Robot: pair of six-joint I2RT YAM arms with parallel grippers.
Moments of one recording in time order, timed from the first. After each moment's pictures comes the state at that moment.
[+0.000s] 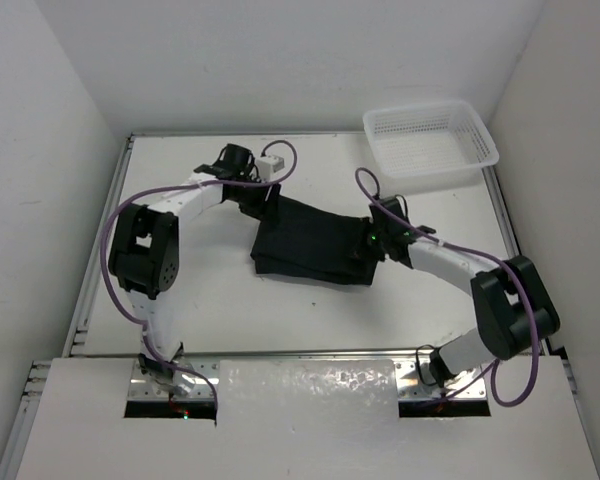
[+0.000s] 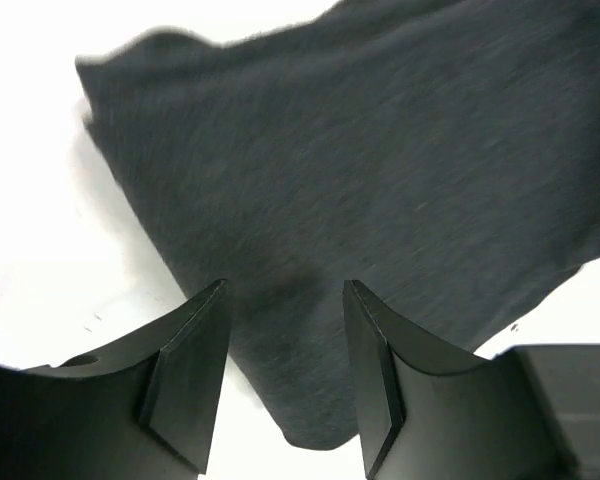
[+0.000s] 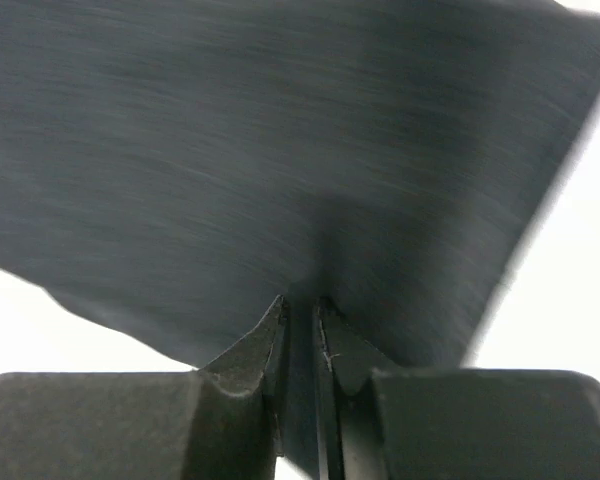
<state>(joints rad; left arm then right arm) -0.30 1.92 1.46 -0.56 0.48 0.11 0.43 1.53 0.81 -0.17 -0.10 0.64</state>
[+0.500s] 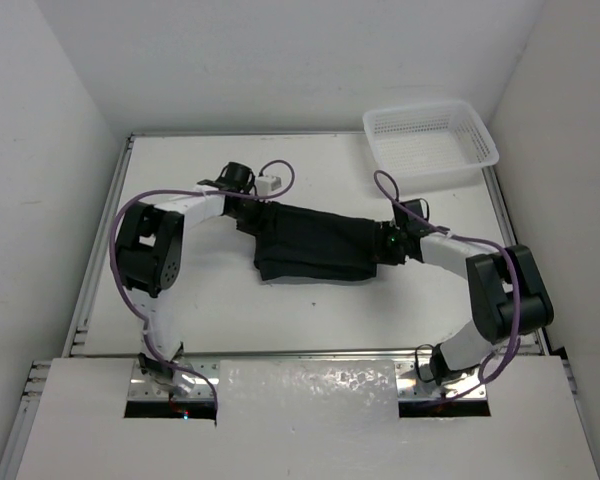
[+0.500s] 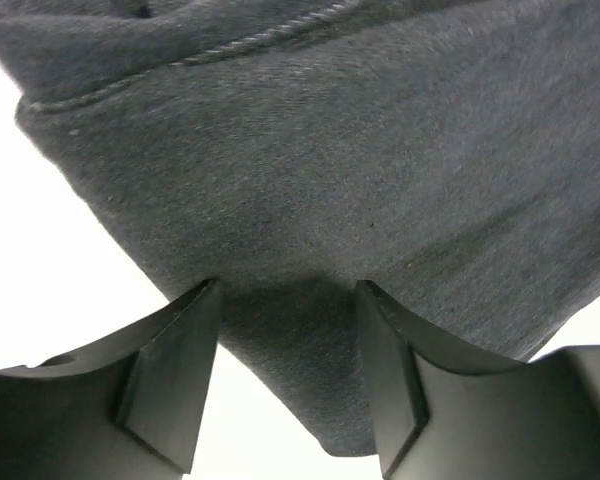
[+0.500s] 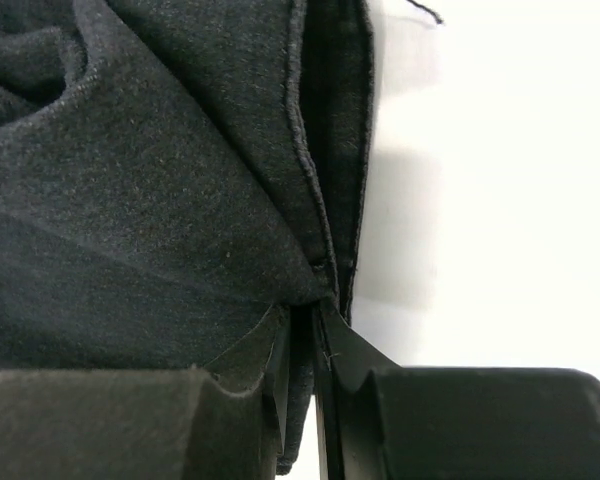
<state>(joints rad) -0.30 1.94 1.30 -0.50 0.47 0.08 0.23 1.57 0.70 -0.15 -0.14 0.52</state>
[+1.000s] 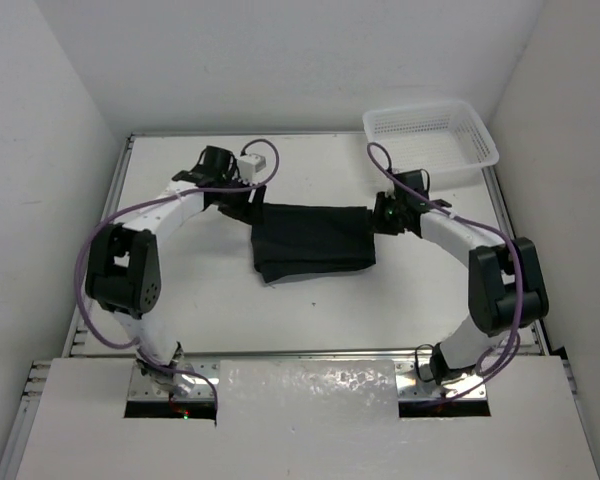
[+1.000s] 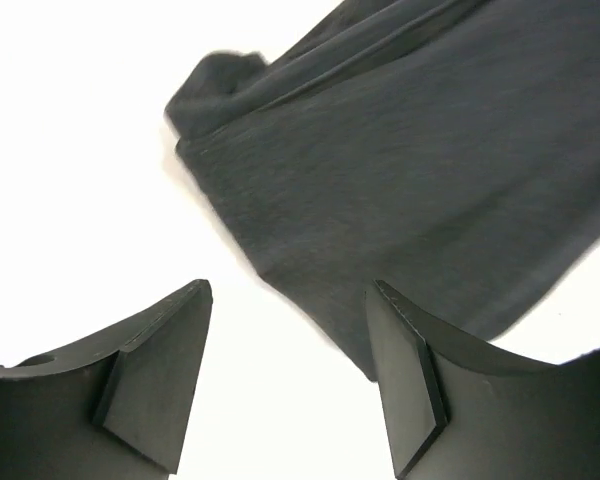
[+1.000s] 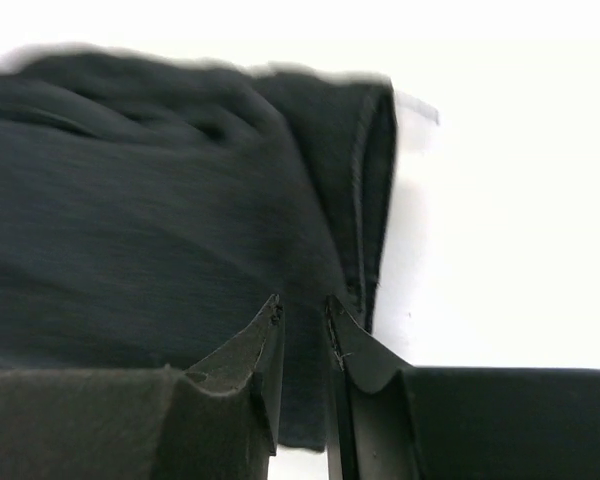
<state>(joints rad) -0.25 1.75 1.29 -0.54 0.36 0.12 0.22 1.65 0.96 -0.24 -0.15 0.34</state>
